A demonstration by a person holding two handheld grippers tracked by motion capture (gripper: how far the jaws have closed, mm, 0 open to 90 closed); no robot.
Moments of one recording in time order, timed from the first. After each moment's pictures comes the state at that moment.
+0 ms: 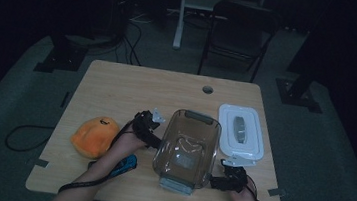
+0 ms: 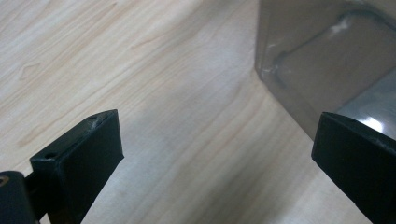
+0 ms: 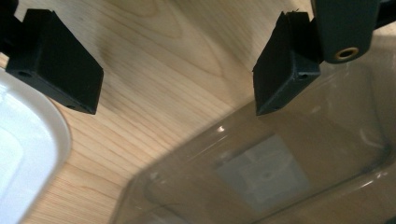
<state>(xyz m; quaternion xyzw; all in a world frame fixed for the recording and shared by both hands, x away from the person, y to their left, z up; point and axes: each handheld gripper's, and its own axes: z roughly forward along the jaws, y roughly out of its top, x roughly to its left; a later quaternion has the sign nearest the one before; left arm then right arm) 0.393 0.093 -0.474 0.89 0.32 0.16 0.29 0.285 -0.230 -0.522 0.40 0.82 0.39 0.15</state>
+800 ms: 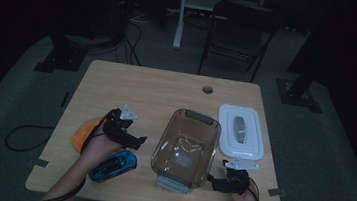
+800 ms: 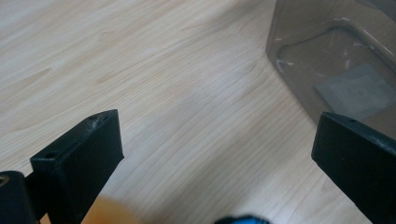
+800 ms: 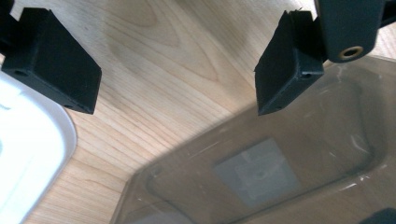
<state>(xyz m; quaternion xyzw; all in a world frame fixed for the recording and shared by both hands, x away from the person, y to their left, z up) 0.345 0.165 -0.427 0.85 0.38 0.17 0.32 0.278 -0.235 -0.518 0.39 0.81 0.40 0.16</state>
